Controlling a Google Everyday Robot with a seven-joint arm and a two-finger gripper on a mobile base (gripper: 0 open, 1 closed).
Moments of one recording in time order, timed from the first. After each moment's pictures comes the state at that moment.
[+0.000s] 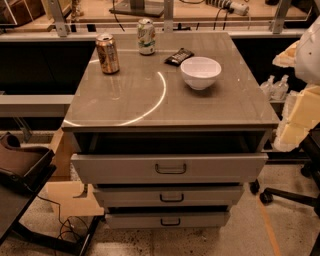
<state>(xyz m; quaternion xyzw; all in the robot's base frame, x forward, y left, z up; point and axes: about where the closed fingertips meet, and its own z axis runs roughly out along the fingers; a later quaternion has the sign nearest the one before) 0.438 -0.215 0.984 -0.60 0.78 -0.04 0.17</state>
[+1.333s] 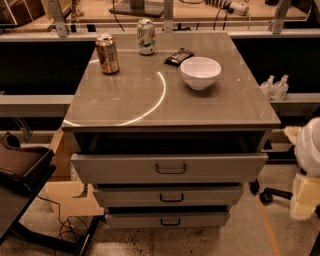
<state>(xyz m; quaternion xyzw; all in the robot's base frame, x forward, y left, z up) 0.402 -0.287 0.836 -0.61 0.78 -0.12 0.10</state>
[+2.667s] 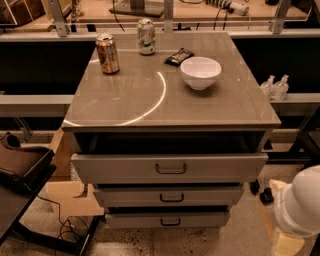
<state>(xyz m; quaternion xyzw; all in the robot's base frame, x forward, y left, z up) 0.354 -0.295 0.694 -0.60 0.79 -0.11 0.07</state>
